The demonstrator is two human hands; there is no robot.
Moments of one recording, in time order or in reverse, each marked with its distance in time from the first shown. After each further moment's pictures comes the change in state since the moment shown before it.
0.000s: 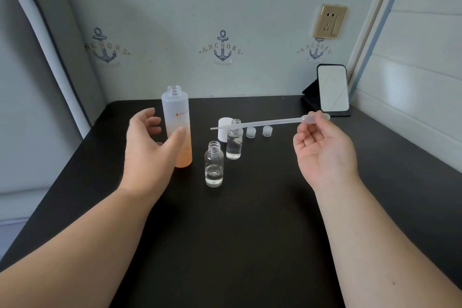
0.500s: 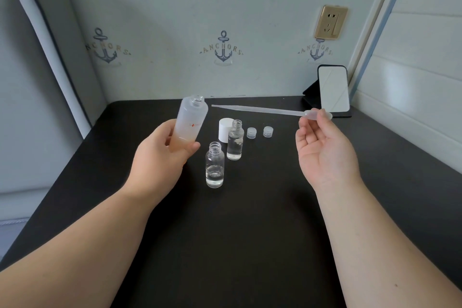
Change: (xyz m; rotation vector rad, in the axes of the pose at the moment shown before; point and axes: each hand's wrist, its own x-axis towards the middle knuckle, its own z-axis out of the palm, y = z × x) left_hand -0.003 0.000 0.003 0.128 -0.204 0.037; right_hand -0.003 0.000 0.005 0.007 -0.011 -0.047
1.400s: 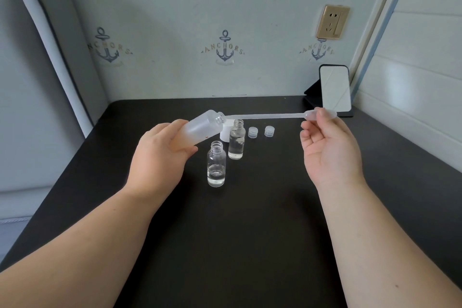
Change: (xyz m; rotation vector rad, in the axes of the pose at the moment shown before) left_hand 0.001 -0.002 -0.001 0.300 0.088 0.197; right_hand -0.003 -0.003 -0.002 -0.196 -0.055 -0.118
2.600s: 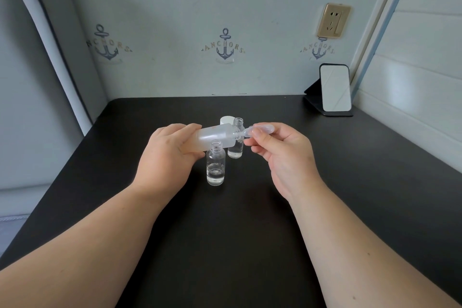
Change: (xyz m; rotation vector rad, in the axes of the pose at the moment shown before) left_hand 0.000 0.002 0.012 0.074 -0.053 0.081; right_hand -0.024 0.041 0.032 -0.338 -0.237 0.064
